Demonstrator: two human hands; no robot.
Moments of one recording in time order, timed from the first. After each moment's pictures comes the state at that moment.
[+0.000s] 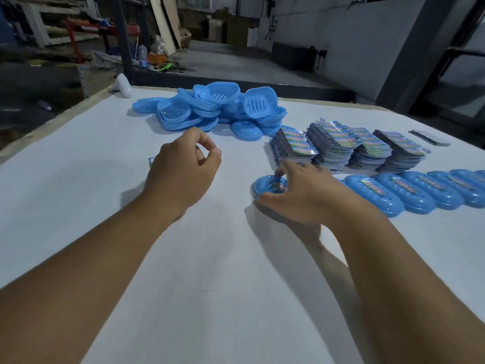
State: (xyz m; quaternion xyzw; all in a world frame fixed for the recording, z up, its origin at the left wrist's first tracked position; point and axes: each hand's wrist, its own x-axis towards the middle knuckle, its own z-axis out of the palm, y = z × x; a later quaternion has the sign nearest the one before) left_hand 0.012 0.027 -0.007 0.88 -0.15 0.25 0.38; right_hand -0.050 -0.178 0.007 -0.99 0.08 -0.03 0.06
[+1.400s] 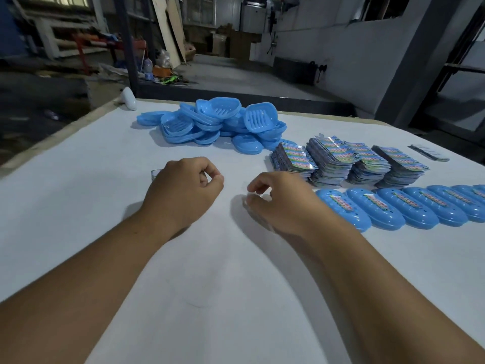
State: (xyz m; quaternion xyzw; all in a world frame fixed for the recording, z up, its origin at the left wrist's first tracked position) left_hand 0.002 0.031 -0.002 0.90 -0.15 0.18 0.36; right_hand -0.032 -0.166 -0.004 -0.97 -0.04 -0.14 0.21
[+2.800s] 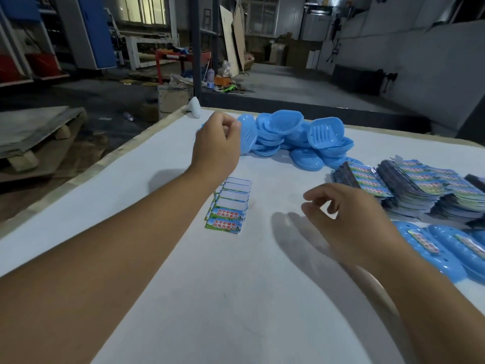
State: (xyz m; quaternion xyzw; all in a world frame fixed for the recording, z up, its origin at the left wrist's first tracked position) left_hand 0.088 0.062 0.030 0.82 -0.04 0.29 0.50; right_hand -0.025 -0.159 -0.001 -0.94 -0.06 -0.19 0.27
